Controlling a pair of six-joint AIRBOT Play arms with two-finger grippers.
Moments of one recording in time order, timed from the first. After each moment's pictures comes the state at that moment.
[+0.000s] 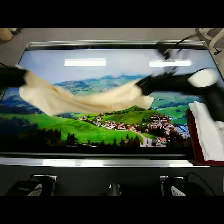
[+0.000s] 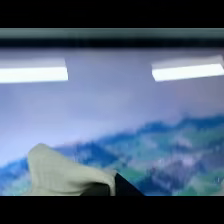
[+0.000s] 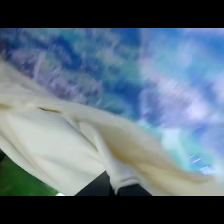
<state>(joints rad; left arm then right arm) -0.08 -0.79 1.31 1.39 -0.89 -1.51 0.10 -1.15 1.35 -0.80 1.02 0.82</state>
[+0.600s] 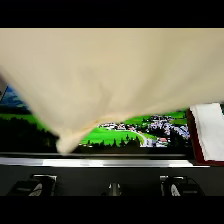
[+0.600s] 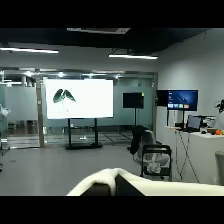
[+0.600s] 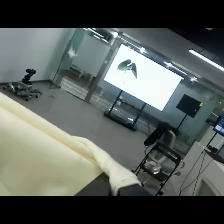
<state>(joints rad) -0.05 -0.69 1.90 1.35 -0.87 -1.50 -0.02 -0.60 1.68 -1.30 0.88 0.96</state>
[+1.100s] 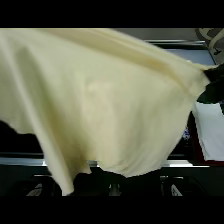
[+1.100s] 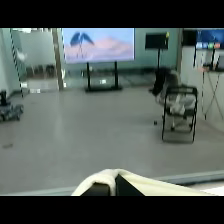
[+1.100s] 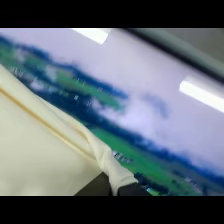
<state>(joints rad) -0.05 -0.86 1.74 1.46 -0.87 -1.49 -0.02 -0.85 1.56 -1.39 1.35 1.01</state>
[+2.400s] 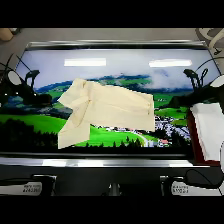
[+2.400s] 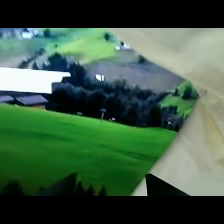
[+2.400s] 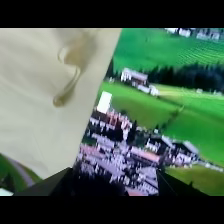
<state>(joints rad) 0.09 -1.50 1.35 1.43 -1.39 -1.51 -0.31 -1.48 1.32 -1.15 1.35 0.94</state>
